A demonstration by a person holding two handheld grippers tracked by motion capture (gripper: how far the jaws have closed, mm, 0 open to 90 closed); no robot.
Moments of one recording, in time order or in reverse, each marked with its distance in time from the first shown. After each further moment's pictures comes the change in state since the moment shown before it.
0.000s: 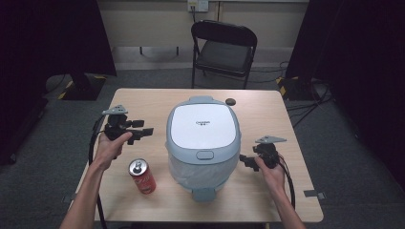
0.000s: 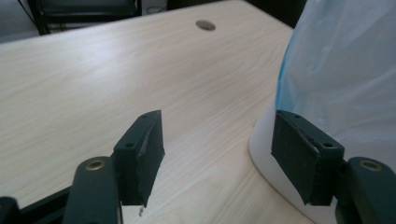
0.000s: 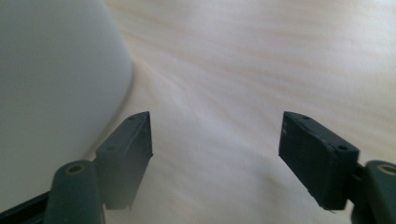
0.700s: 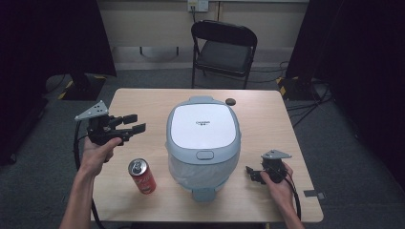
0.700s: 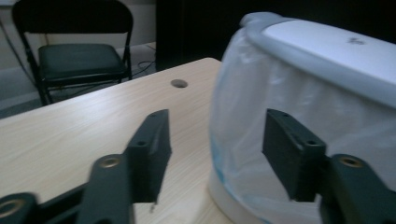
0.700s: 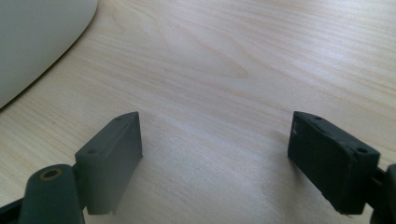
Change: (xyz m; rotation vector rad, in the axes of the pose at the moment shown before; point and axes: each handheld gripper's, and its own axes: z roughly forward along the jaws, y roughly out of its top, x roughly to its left) left arm -0.057 0.024 -0.054 -0.186 -0.048 0.106; right arm -0.001 -0.043 -0.010 0.006 -0.102 -0.054
